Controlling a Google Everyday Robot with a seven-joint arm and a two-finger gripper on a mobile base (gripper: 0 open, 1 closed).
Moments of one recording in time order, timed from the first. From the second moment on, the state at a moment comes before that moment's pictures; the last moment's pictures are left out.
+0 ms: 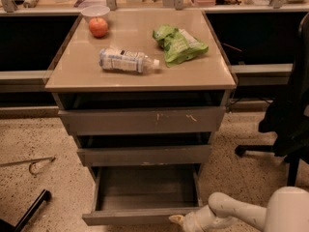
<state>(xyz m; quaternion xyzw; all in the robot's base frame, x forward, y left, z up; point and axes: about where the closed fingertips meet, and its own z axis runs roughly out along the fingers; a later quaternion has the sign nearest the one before) 0.349 -0.074 0.220 -0.52 0.69 0.47 0.17</state>
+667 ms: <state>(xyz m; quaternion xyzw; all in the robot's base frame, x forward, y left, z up) 0.422 -0.063 0.188 -0.54 0.69 0.45 0.19</state>
